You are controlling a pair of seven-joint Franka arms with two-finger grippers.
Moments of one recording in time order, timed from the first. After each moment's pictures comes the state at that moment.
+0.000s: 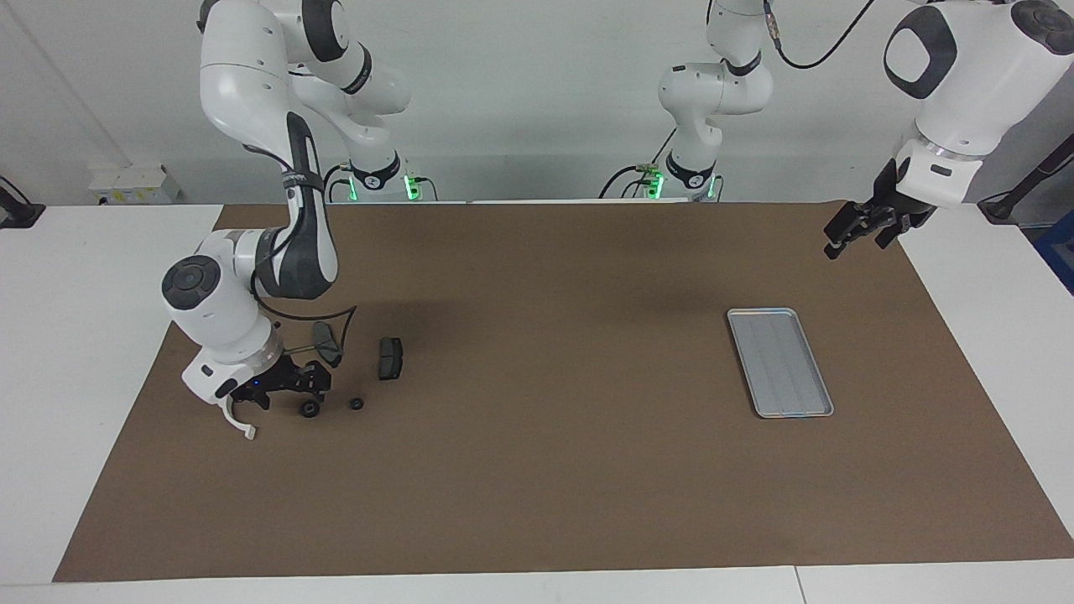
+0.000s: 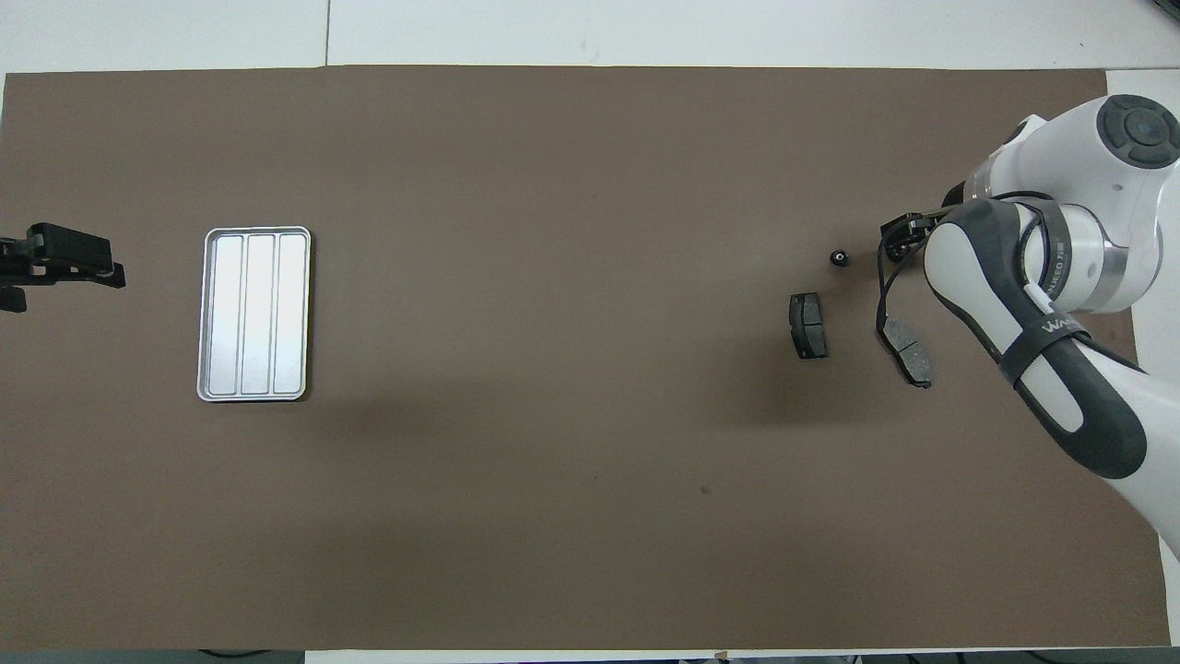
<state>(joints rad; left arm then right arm) -0.11 0.00 0.14 -1.66 -0.03 1.66 -0.12 -0.11 0.46 0.05 -1.72 -0.03 2.19 -0.16</state>
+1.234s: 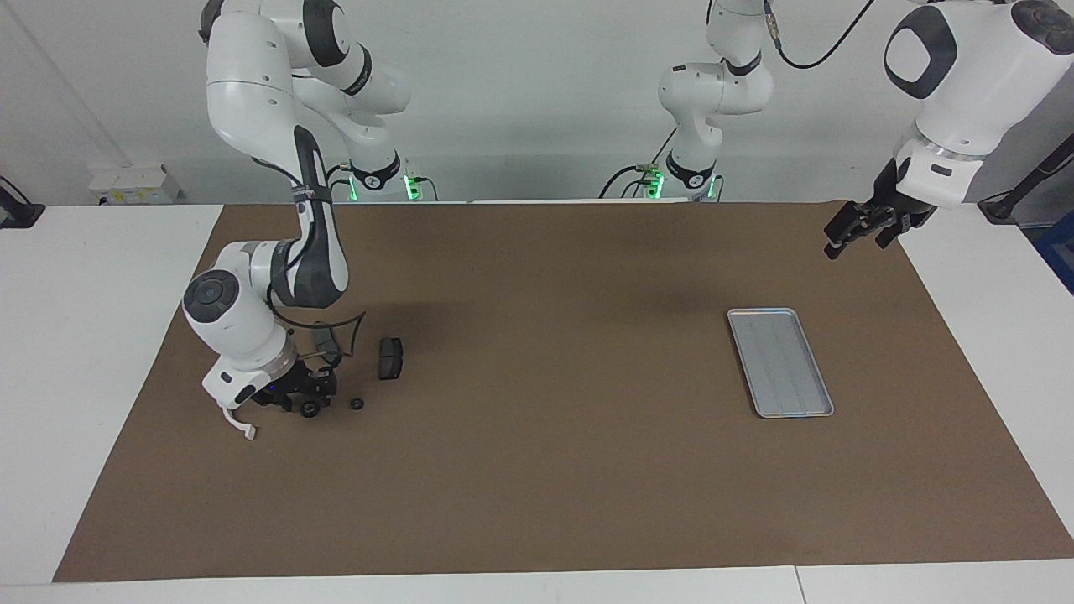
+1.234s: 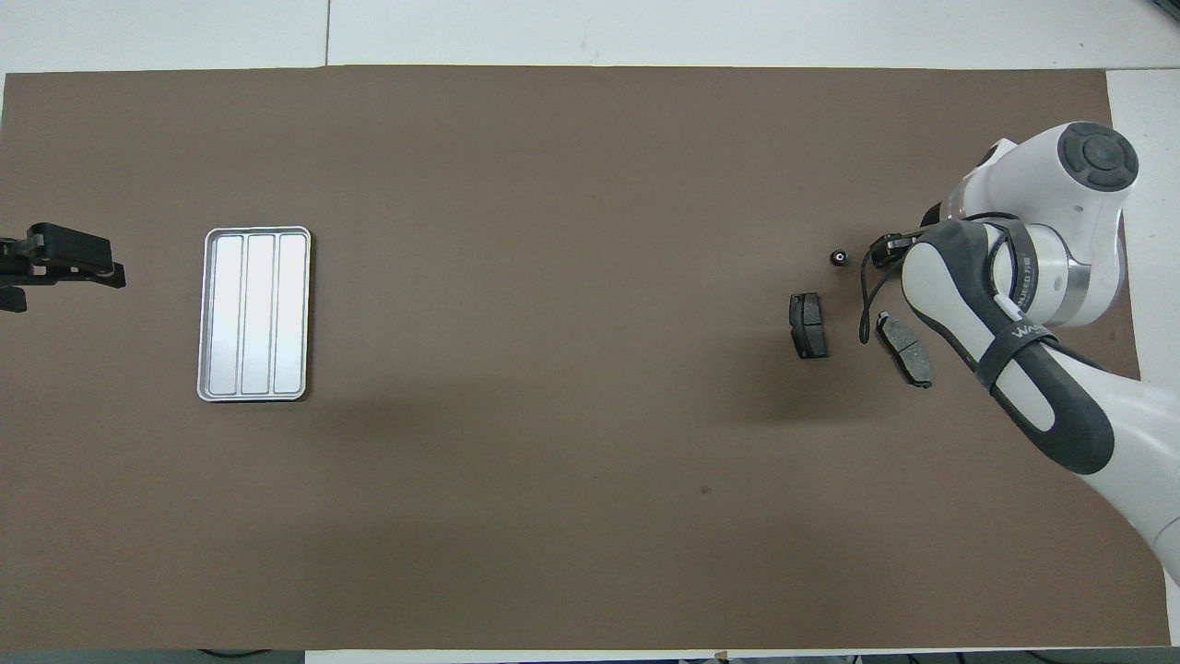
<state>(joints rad) -0.11 0.00 0.14 -1.66 -0.03 1.66 -0.12 -0.10 0.48 0.05 -1.79 -0.03 2.26 -0.17</state>
